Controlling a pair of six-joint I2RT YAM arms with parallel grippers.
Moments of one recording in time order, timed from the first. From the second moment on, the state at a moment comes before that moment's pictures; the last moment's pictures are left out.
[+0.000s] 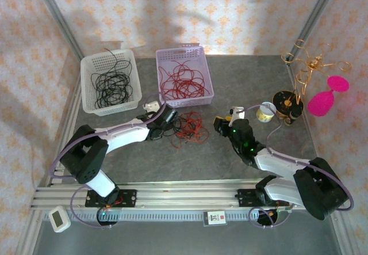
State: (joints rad) left arm -0.64 1.60 0.90 -0.39 -0.43 -0.98; right arm 0.55 1.16 0.32 0.44 0.18 0.46
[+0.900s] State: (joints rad) left arm -0.64 1.79 0.96 -0.37 -0.52 -0.90; right arm 0.55 1.22 0.33 0.45 0.15 0.46
